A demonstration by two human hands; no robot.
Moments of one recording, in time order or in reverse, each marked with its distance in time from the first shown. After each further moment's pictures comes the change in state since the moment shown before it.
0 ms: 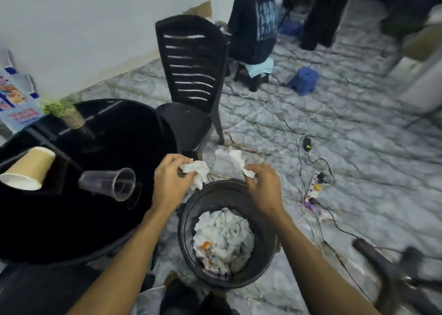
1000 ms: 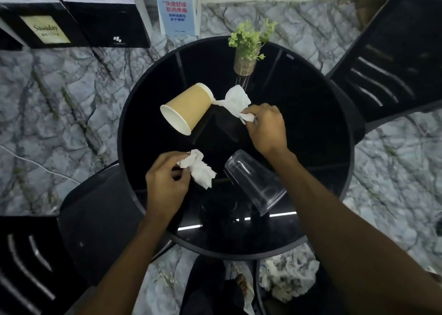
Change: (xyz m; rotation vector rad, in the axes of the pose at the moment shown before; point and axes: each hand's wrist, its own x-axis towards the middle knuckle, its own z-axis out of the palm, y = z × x) left_hand -0.038 -0.242 -0.198 0.093 0.511 -0.567; right_hand 0.135 -0.274 0.366 -0.081 -0.474 -0.586
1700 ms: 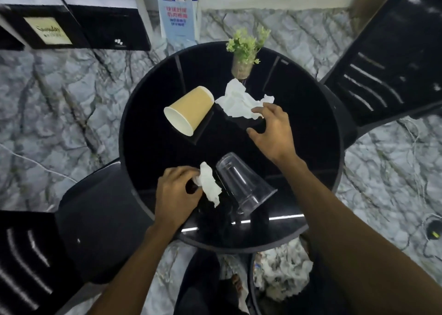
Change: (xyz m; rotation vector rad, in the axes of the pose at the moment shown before) left_hand -0.033 -0.011 0.013 0.340 -0.143 0.124; right_hand -0.025 0.007 -0.035 0.034 -0.084 0.072
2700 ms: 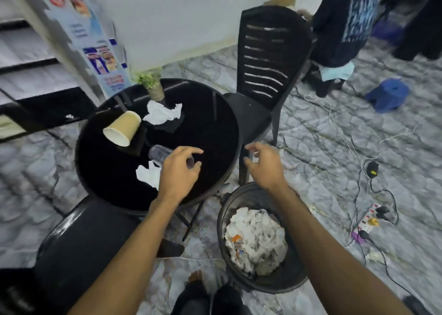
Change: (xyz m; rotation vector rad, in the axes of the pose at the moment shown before) left_hand -0.081 0.198 -0.021 -0.202 -0.184 0.279; right_hand -0.267 0.081 -0.127 0.174 0.253 0.287
